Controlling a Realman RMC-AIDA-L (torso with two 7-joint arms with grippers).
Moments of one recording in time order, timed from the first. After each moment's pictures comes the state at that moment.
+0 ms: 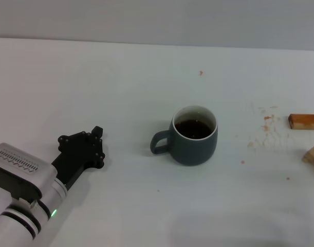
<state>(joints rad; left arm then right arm) -0.32 -2.08 -0.53 -0.38 2.29 0.94 0.05 0.23 1.98 -0.18 0.74 -1.16 -1.86 -0.51</state>
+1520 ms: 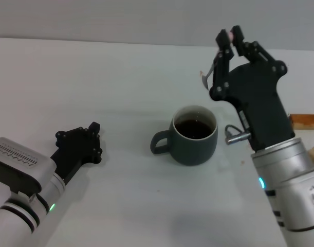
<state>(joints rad) -0.34 -2.08 -0.55 -0.36 2.29 0.92 0.05 0.54 2.07 -0.05 0.86 -1.55 -1.65 -0.57</state>
